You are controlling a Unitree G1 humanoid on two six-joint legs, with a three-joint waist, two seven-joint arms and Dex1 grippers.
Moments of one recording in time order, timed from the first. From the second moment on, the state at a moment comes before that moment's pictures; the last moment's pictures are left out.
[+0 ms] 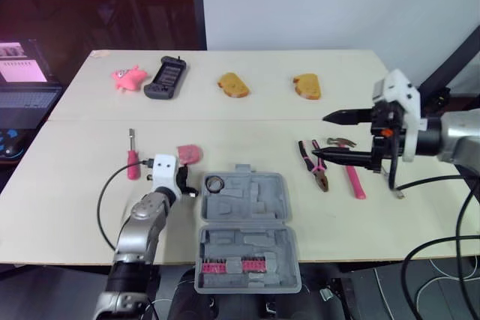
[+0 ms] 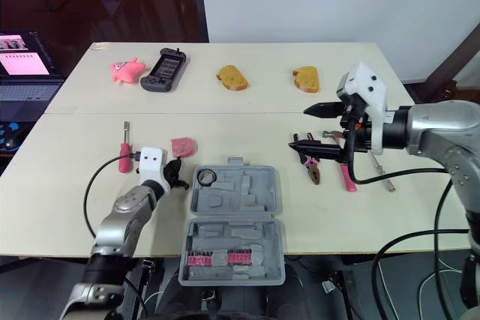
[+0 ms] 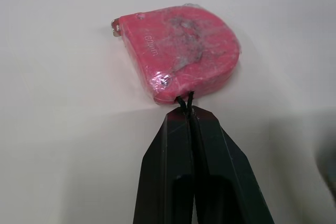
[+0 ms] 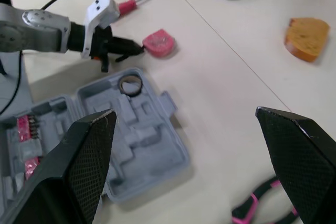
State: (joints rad) left arm -0.10 0.23 0.05 -0.02 -0.15 0.44 -0.24; right arm -0.51 -1.03 -0.12 -0.39 0.74 0.90 0.97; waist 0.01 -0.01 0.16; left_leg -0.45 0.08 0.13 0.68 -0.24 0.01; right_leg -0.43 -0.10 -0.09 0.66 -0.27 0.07
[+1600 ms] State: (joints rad) left arm 0.52 0.72 0.52 -0.33 -0.49 0.24 -1.03; right arm -0.57 -0.88 0.07 -0.31 0.61 0.78 1.13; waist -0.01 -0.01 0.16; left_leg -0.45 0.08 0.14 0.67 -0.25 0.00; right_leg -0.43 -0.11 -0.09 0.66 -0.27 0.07
